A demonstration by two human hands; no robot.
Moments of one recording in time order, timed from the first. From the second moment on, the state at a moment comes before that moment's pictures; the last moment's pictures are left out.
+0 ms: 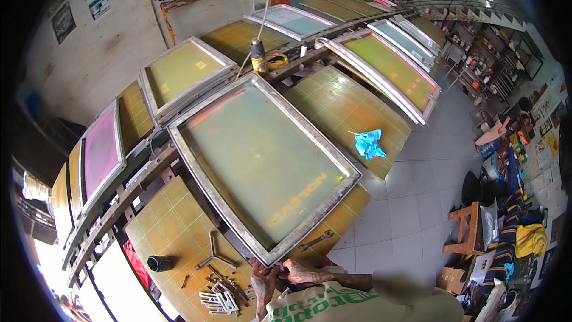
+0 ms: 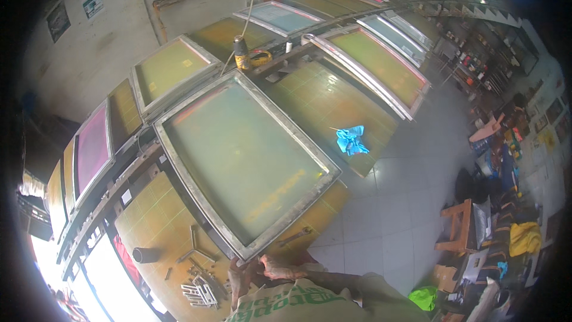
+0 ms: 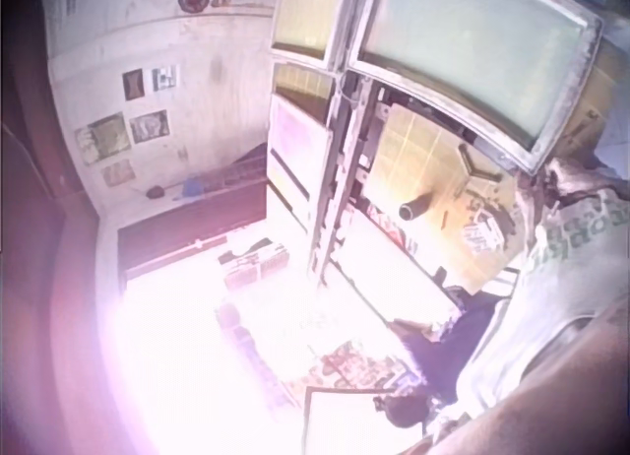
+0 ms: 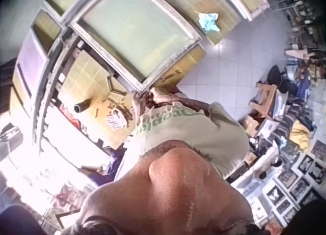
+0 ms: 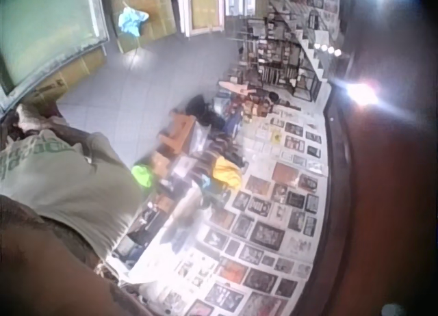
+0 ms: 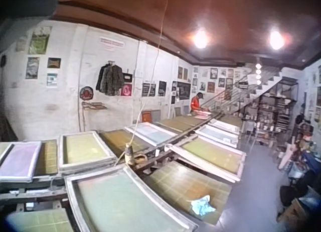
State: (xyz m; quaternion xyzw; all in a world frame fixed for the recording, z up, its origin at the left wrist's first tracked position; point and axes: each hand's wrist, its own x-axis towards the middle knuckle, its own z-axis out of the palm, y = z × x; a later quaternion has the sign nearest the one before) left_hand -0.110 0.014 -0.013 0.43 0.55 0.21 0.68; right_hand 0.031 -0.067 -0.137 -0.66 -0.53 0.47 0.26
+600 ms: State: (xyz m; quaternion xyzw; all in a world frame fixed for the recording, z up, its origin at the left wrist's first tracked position) left_hand -0.118 0.010 -0.059 0.52 0.55 0.20 0.63; right_hand 0.048 -0.061 -0.107 -0.64 -0.56 0.46 0.26
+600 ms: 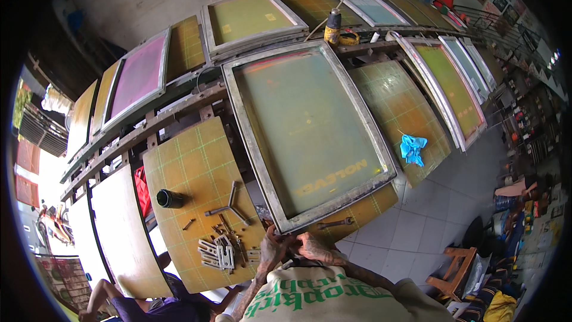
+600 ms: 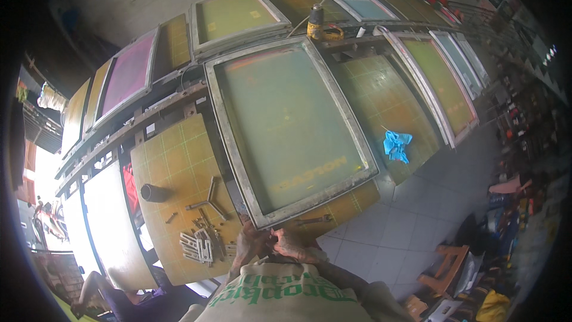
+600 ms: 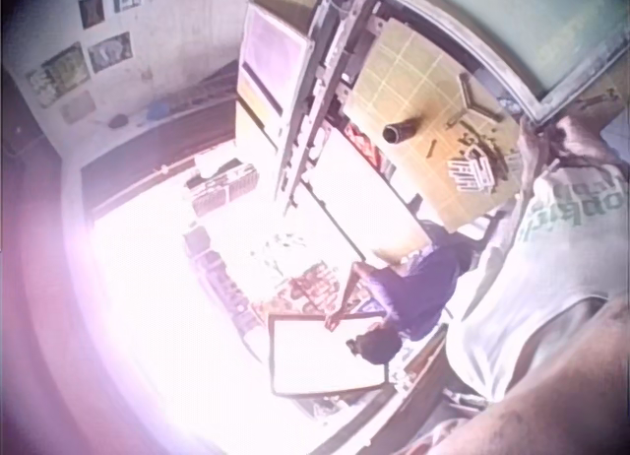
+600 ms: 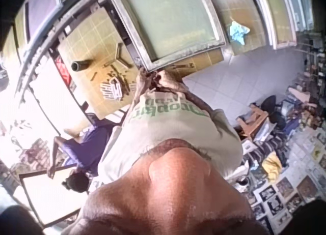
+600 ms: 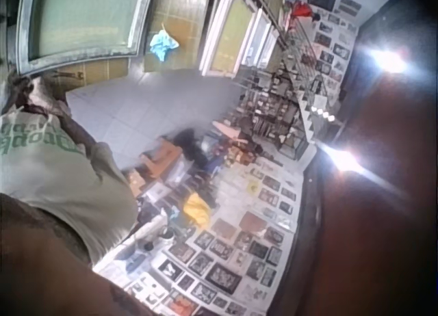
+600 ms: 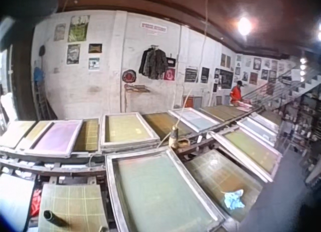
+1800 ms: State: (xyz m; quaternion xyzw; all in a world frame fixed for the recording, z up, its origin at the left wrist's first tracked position) left_hand -0.115 0.012 -0.020 0.57 0.56 0.20 0.57; right_hand 0.039 -0.071 -0.142 -0.63 -0.57 0.47 0.26
